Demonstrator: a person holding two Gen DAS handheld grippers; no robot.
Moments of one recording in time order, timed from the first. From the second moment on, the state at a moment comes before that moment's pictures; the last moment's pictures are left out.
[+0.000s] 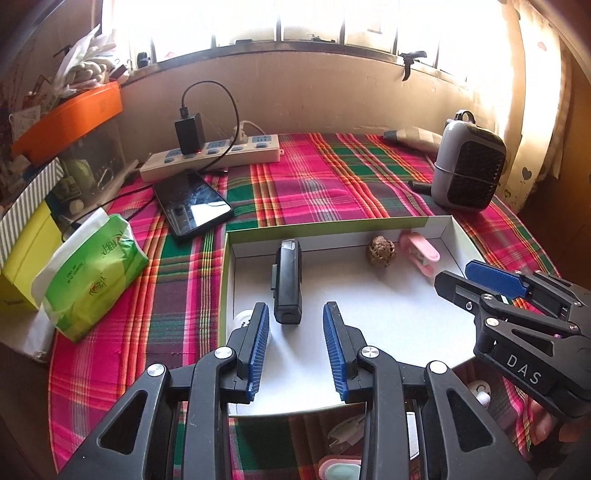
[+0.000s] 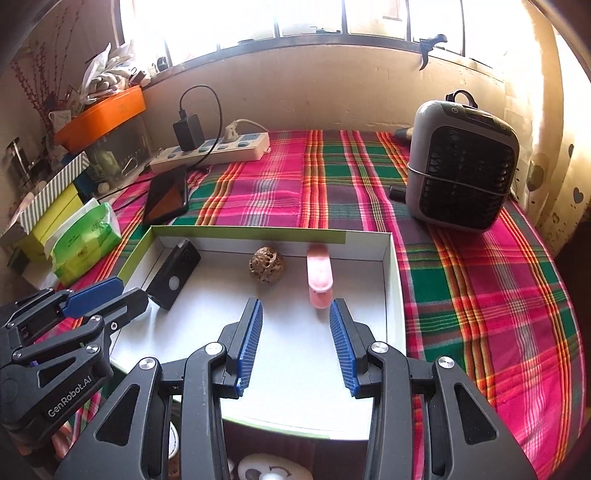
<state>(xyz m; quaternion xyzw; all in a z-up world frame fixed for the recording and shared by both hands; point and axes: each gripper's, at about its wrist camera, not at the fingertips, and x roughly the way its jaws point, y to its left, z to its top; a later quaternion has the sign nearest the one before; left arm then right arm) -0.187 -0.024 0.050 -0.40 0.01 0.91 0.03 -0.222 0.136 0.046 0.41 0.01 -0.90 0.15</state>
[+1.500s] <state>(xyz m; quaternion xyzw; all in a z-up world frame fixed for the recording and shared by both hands) -0.086 -0.033 0.026 -0.41 -0.03 0.91 0.07 -0.122 0.162 0.032 0.38 0.01 -0.91 0.15</state>
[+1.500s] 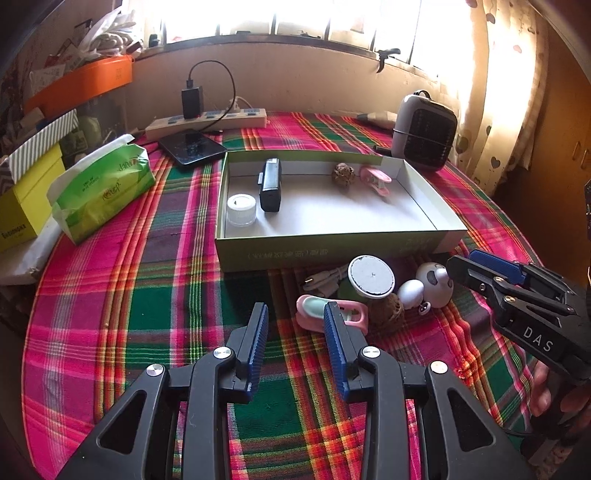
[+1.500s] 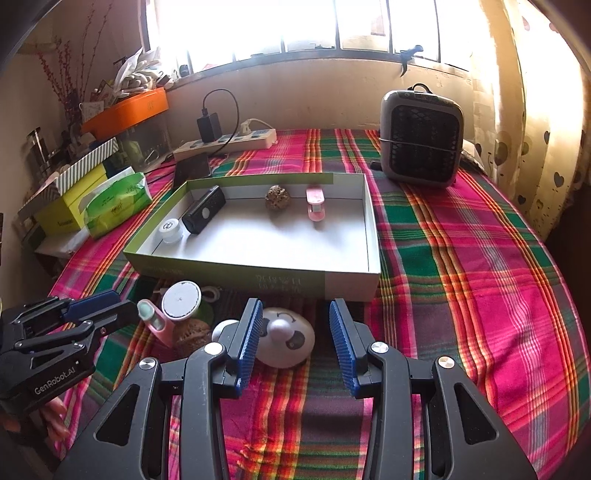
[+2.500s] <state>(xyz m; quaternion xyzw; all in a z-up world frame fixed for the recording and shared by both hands) -0.084 -0.030 0.009 -0.43 -0.04 0.90 0.08 -0.129 0.152 0.012 0.42 0.02 -0.89 0.17</state>
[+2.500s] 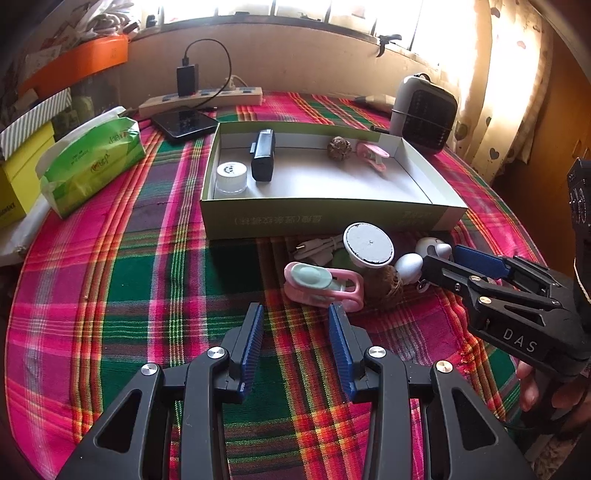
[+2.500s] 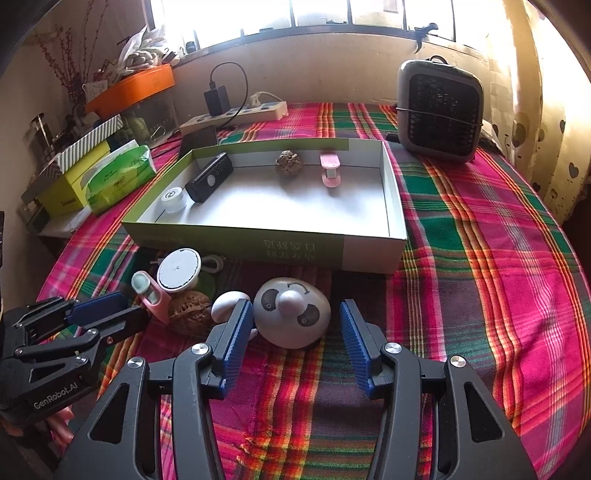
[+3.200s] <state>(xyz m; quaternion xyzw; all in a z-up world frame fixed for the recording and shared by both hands) -0.086 -0.015 0.017 -0.44 -0.04 0.89 0.09 -0.139 0.170 0.009 0.43 0.01 -0.89 0.13</state>
